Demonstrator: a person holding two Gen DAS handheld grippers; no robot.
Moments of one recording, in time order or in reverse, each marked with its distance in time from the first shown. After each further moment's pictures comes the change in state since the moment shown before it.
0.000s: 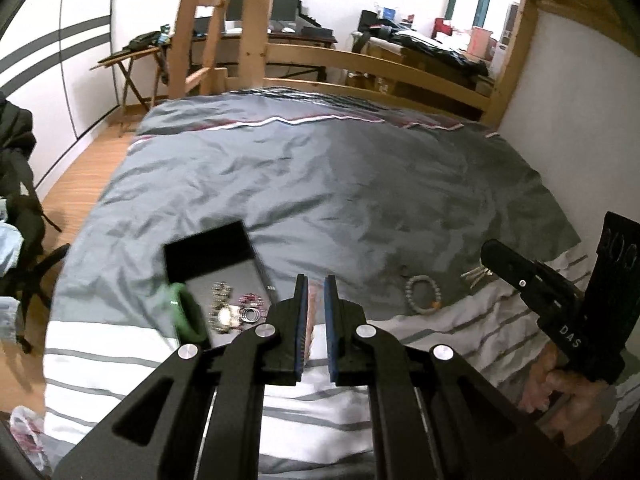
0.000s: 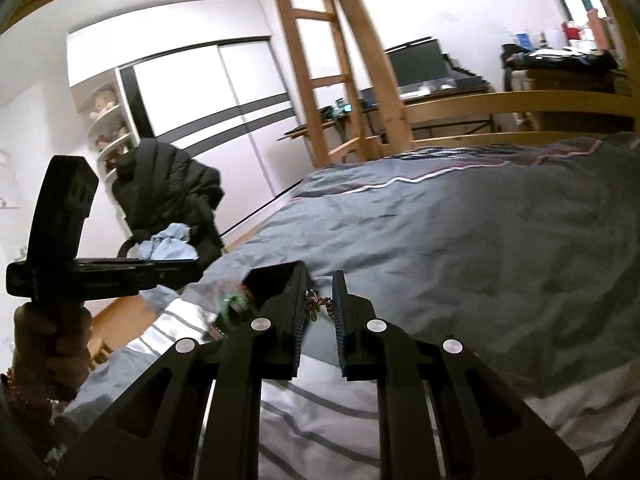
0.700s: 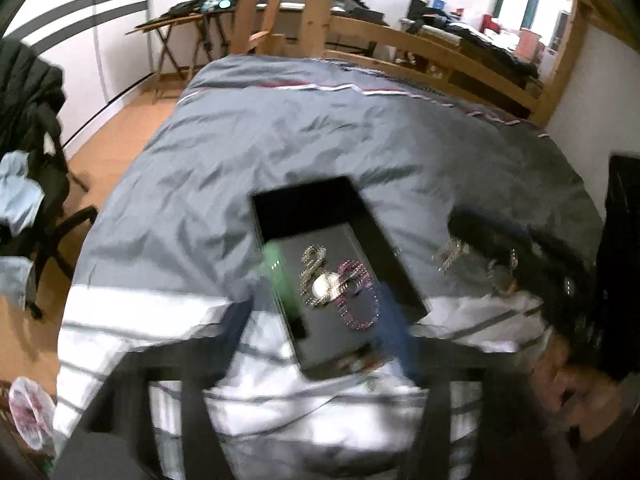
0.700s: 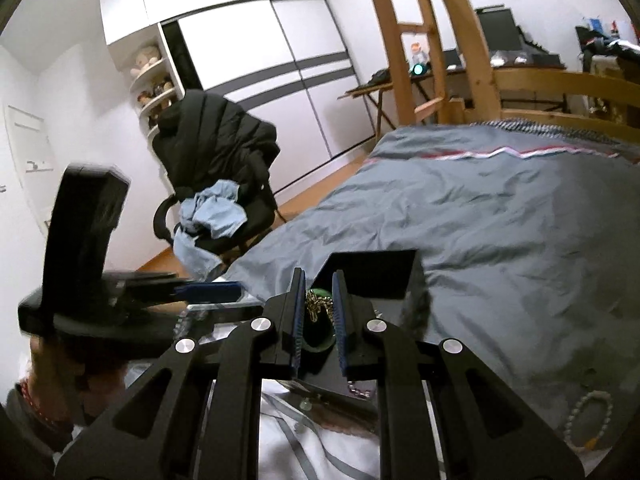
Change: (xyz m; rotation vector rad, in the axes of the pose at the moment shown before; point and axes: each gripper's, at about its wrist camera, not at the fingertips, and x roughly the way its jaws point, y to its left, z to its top) left arm 0.033 0.102 -0.042 -0.095 0.064 0.083; right arm 0.128 0.088 -0.009 -0.075 0.157 0.181
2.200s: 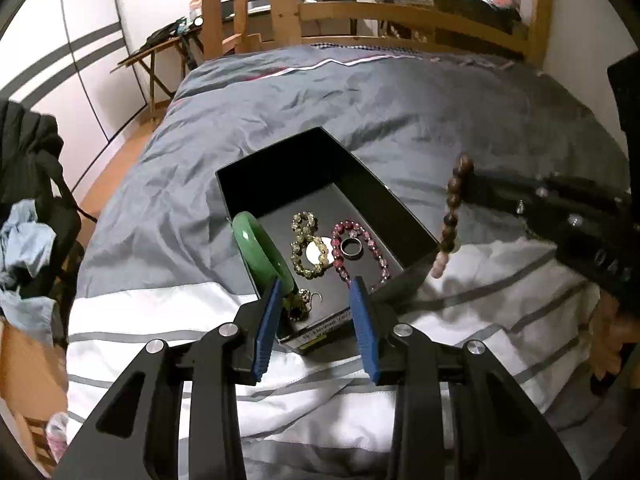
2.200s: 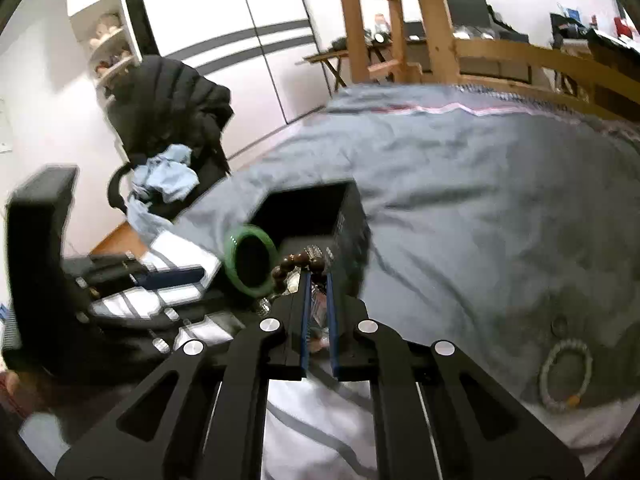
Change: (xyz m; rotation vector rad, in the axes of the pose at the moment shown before) left arm 0.031 -0.037 -0.032 0.183 0.005 0.098; right arm 0.003 -0.019 -0.029 0.005 0.100 -0.173
